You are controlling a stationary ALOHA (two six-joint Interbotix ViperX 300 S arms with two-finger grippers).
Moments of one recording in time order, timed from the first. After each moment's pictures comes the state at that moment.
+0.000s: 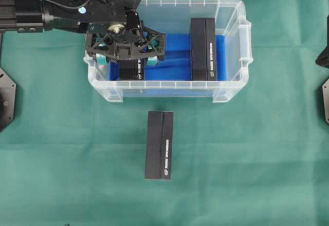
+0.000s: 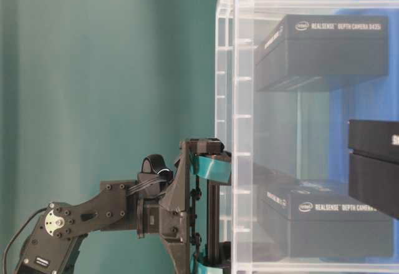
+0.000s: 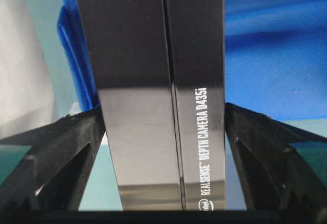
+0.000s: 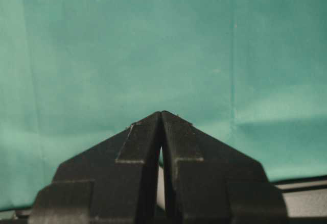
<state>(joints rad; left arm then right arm) 0.22 0.16 0.19 0.03 1.10 -1.31 0.00 -0.76 0.58 -0.13 1.34 0.18</state>
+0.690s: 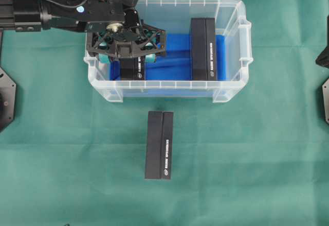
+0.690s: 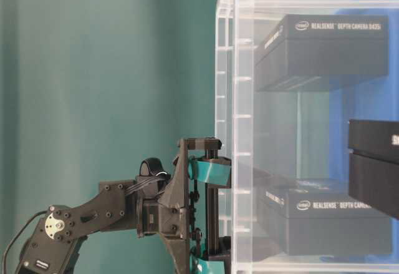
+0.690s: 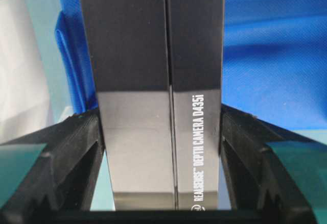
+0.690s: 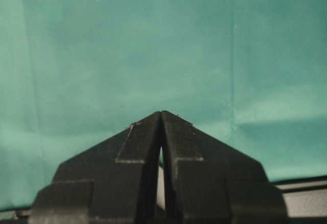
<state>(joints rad) 0.22 0.16 0.20 0.04 1.05 -1.35 0.00 -0.76 0.58 -0.13 1.34 0.18</state>
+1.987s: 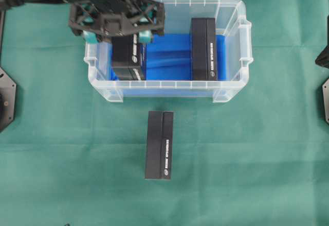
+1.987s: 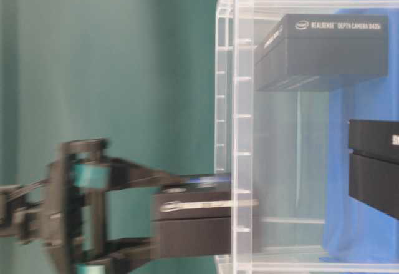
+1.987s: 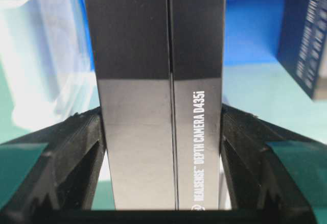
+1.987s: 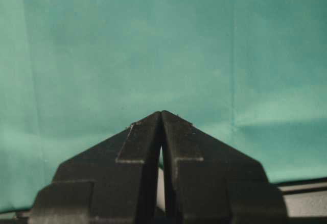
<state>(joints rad) 0.22 0.04 -0.08 0.04 1.43 -1.33 0.00 -0.76 0.58 -0.13 1.33 0.18</state>
